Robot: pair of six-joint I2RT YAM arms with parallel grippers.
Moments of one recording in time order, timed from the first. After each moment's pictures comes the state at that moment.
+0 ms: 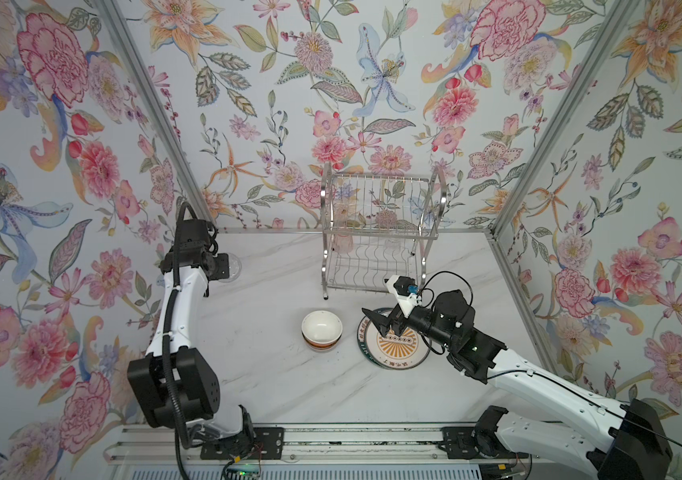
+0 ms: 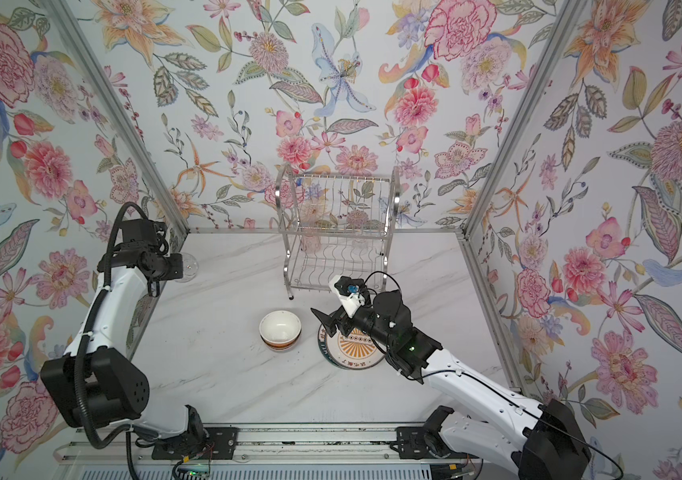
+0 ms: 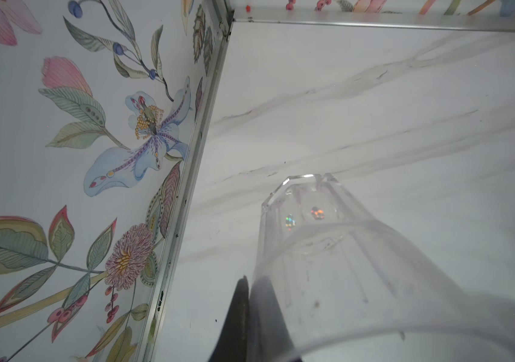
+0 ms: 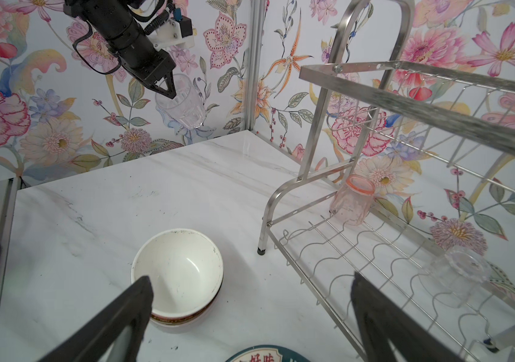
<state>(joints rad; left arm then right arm) 0.23 1.56 1.47 -0.84 -0.11 0.12 0.78 1.06 0.70 0.21 -0.14 -0.12</state>
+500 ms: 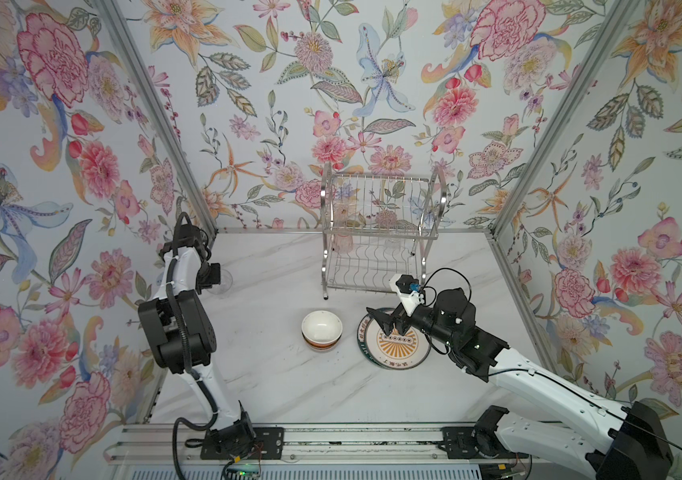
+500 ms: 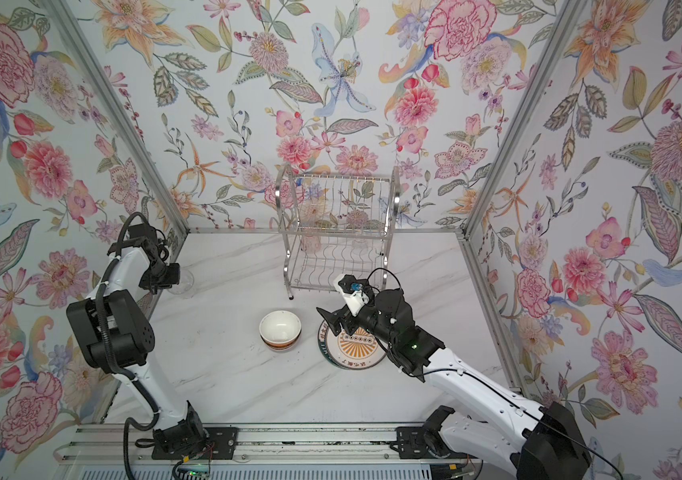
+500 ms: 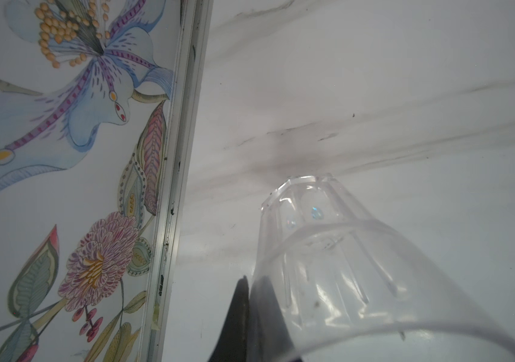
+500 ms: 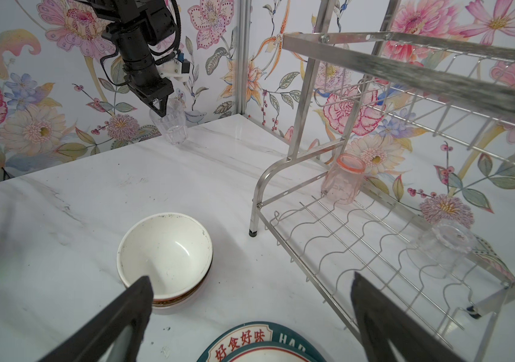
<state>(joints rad) 0.34 1.96 1.69 -0.97 -0.10 0.17 0.73 1.05 0.70 0.15 -0.15 -0.11</state>
